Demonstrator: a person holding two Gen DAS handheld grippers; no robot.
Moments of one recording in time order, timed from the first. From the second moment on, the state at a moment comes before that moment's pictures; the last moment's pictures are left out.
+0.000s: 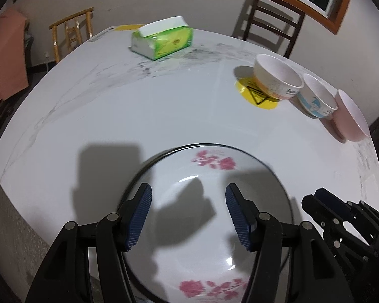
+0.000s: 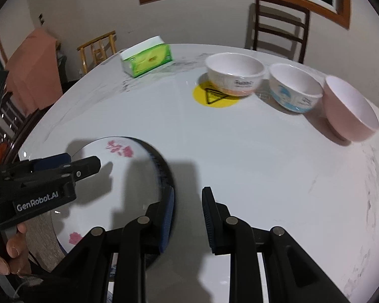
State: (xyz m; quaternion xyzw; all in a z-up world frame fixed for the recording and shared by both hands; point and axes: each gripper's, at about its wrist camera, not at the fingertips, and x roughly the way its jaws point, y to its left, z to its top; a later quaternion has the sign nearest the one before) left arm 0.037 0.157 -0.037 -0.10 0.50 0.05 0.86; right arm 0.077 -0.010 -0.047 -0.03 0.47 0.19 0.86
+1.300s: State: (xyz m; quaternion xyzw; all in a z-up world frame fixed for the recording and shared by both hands) left arm 0.144 -0.038 0.004 -0.06 0.51 -0.11 0.85; right arm 0.200 -0.284 -0.003 0.12 0.43 0.01 0.89
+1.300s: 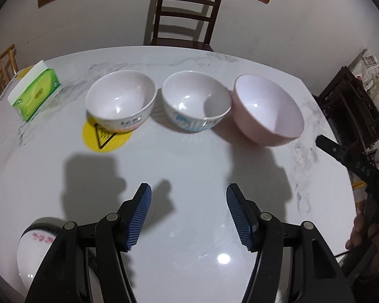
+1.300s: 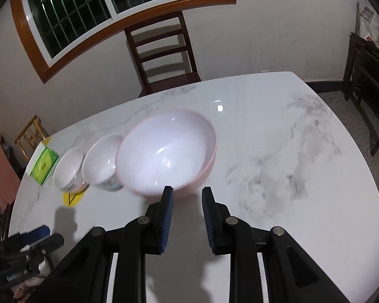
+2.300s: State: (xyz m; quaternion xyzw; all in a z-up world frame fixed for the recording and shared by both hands) left arm 0.231 -0.087 0.002 -0.16 0.57 -0.14 0.79; right arm 0.286 -0.308 -0.040 0.13 0.49 -0.01 0.86
